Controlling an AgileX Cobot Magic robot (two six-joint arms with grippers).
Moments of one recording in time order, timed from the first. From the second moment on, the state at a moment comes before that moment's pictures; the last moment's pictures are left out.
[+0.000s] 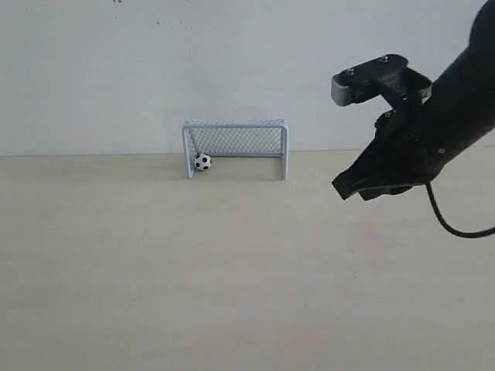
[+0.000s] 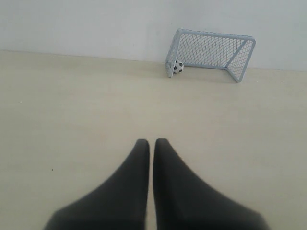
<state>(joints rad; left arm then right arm) 0.01 0.00 0.00 -0.18 0.31 0.04 0.36 1.53 -1.15 0.16 0.73 -0.33</state>
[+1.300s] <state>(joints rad) 0.01 0.00 0.00 -0.18 0.31 0.04 0.36 0.96 -0.76 0.24 0.57 -0.32</state>
